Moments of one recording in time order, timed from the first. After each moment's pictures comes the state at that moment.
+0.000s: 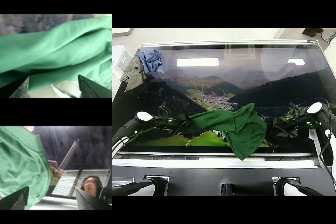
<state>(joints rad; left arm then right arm) -0.02 -1.31 0.70 0.68 -0.88 -1.48 -0.24 -1.31 0.88 -1.11 1.33 1.51</state>
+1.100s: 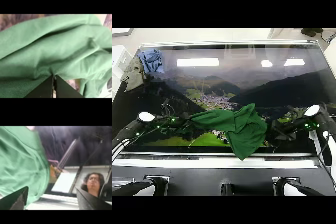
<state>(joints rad) -0.08 -1.26 0.70 0.61 -0.83 -1.39 -0.22 -1.31 0.83 -1.11 1.33 1.51</state>
